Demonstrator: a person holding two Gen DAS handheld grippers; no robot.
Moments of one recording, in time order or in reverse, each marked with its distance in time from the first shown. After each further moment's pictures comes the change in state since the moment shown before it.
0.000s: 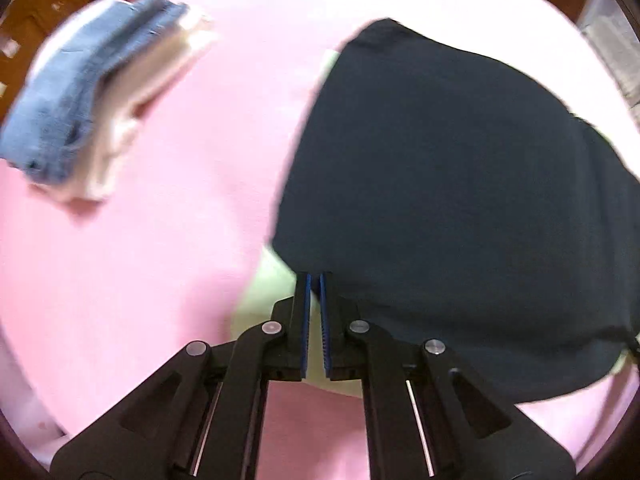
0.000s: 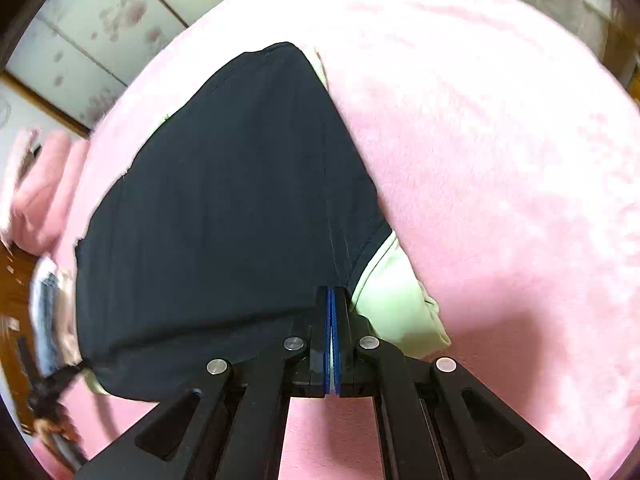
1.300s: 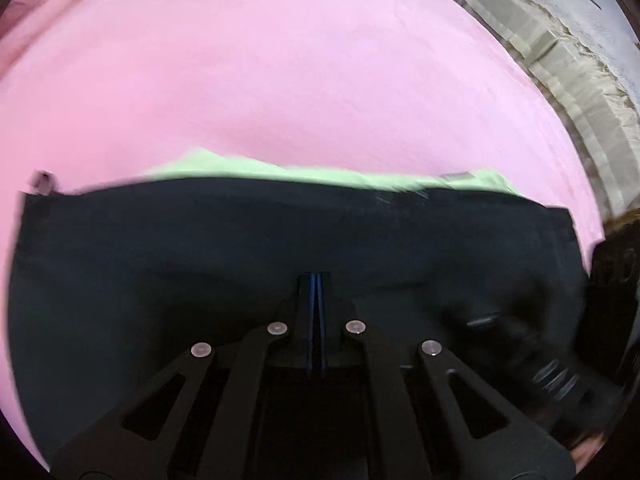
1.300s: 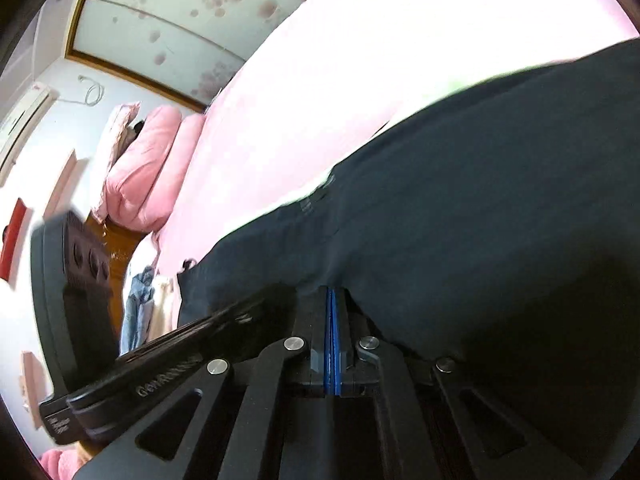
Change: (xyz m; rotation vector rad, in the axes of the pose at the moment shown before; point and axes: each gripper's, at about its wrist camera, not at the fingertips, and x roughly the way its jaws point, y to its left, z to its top) left arm 0.067 -0.222 0.115 0.273 -0.072 -0.402; right arm 0.197 0.149 0.095 -0.033 0.045 0.562
